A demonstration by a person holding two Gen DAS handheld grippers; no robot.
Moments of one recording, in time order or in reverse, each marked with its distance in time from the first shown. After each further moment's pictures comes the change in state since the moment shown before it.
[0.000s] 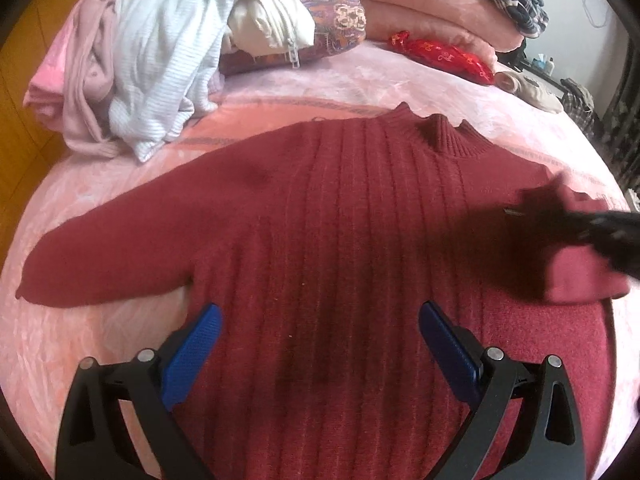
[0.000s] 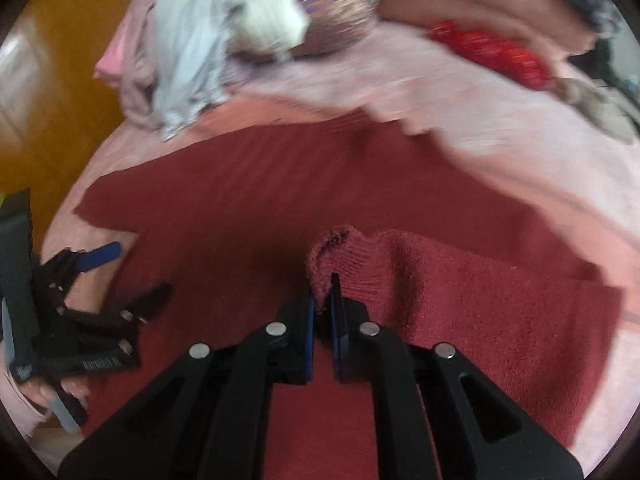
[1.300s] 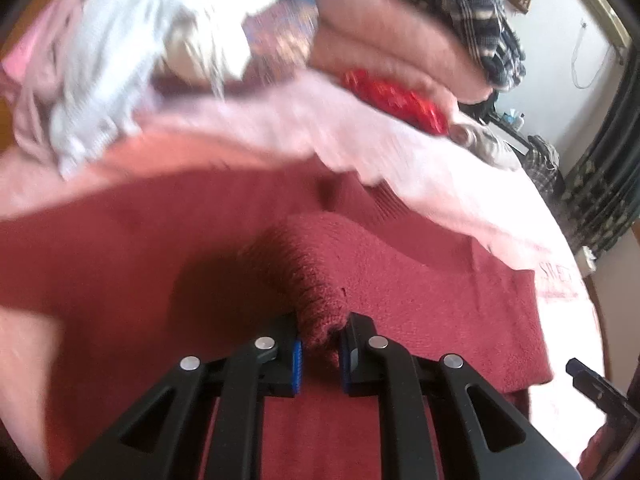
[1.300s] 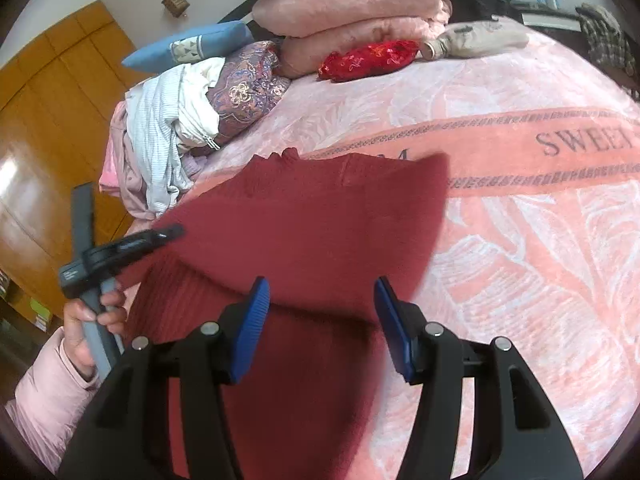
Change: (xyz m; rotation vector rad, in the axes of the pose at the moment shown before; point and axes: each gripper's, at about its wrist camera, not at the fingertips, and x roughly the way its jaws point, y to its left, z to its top) left arm 0.002 -0.063 0.044 -0.120 -0.125 -0.188; right arm -0.114 -0.180 -0.144 0.340 -0.271 0.102
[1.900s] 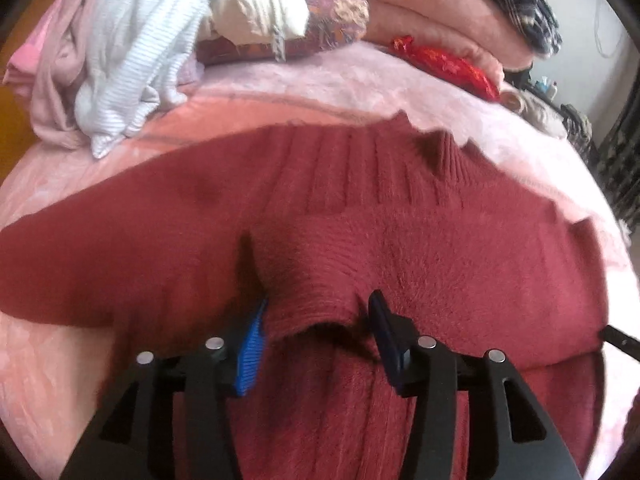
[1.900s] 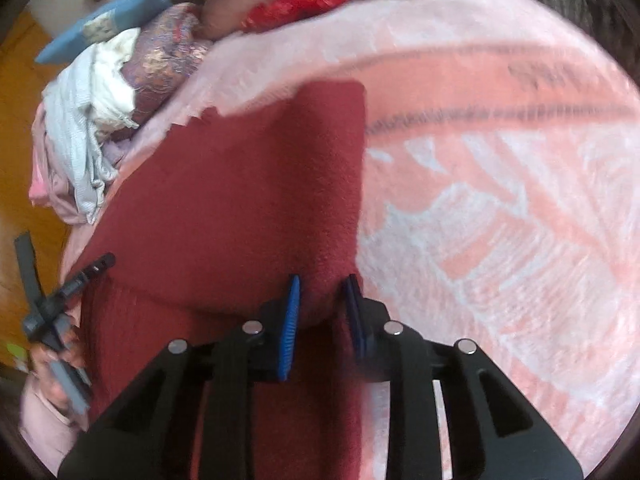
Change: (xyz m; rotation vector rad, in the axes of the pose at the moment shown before) left arm 0.025 0.065 -0.013 0.025 0.094 0.115; right arm 0.060 -0.002 0.002 0.107 0.145 -0.245
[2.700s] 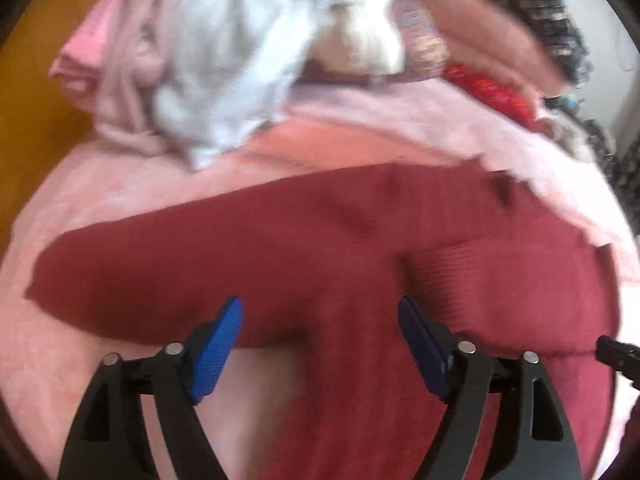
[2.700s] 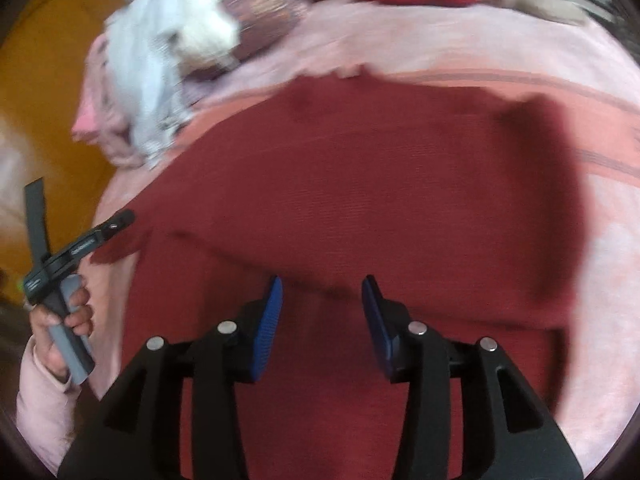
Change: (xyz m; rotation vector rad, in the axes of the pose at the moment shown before) left arm -0.041 0.110 0.013 -0.033 0.006 0.134; right arm 0.036 0.153 0.001 -0.174 0.114 0.166
